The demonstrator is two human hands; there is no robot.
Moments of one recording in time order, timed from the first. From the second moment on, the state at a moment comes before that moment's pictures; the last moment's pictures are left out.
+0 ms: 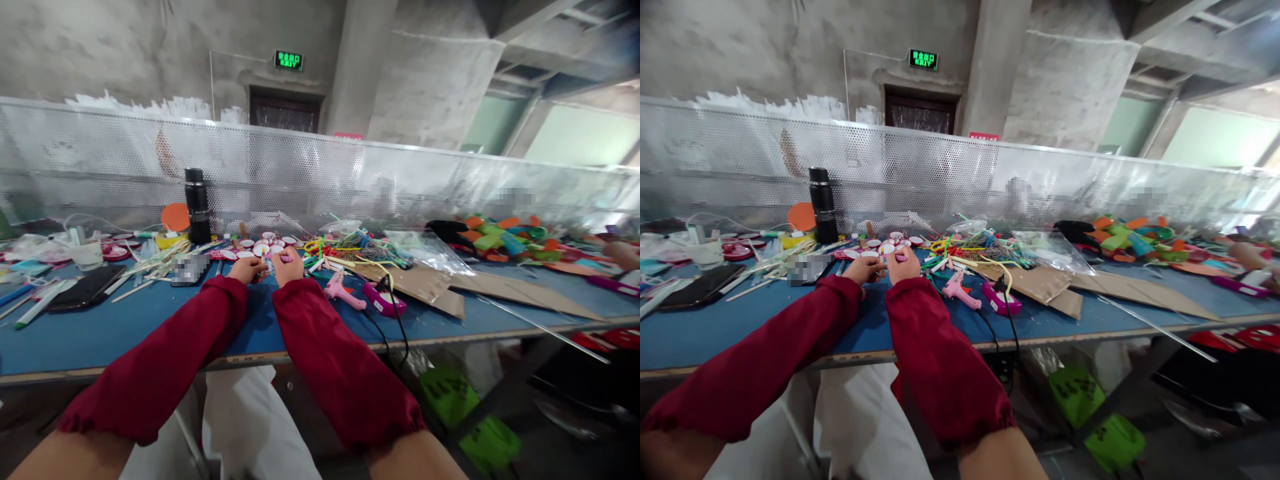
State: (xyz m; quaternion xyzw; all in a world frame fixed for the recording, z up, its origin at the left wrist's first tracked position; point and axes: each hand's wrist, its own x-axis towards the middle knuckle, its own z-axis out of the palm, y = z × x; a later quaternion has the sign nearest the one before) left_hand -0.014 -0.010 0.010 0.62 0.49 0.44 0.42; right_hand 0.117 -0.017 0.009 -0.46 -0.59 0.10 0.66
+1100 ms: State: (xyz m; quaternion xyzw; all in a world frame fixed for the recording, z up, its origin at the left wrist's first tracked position) left_hand -0.014 -0.012 0.011 0.61 0.49 0.45 0.43; right_hand 0.120 -0.005 0.003 -0.49 -0.57 0.08 0.66
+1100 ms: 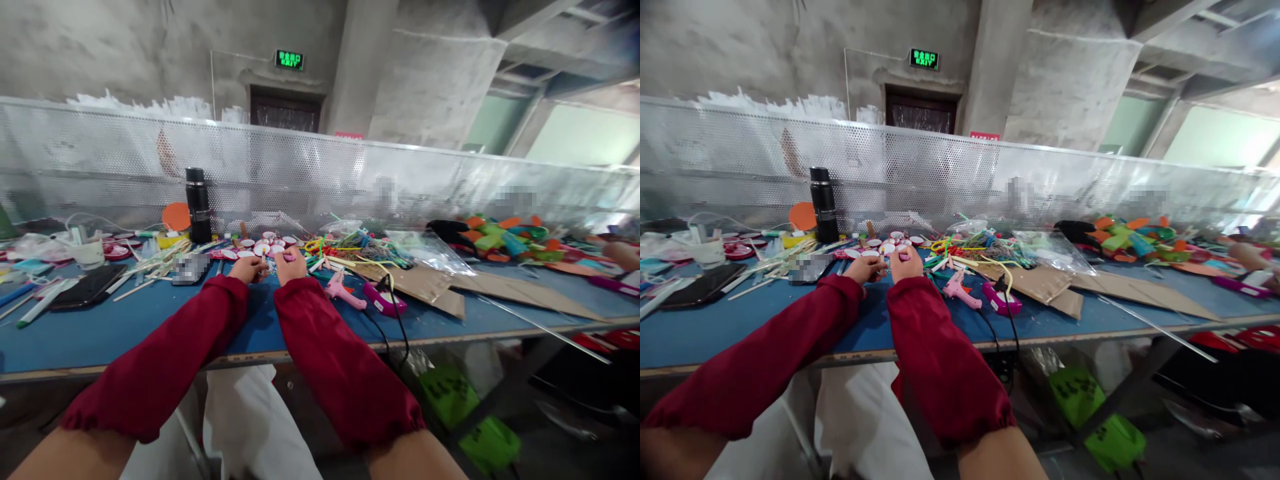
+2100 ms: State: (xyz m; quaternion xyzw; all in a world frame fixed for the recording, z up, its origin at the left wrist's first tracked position) left_hand -0.015 -0.008 0.009 0.63 0.48 0.44 0.43; right_hand 0.119 -0.004 0.003 -0.44 -0.58 0.10 0.68
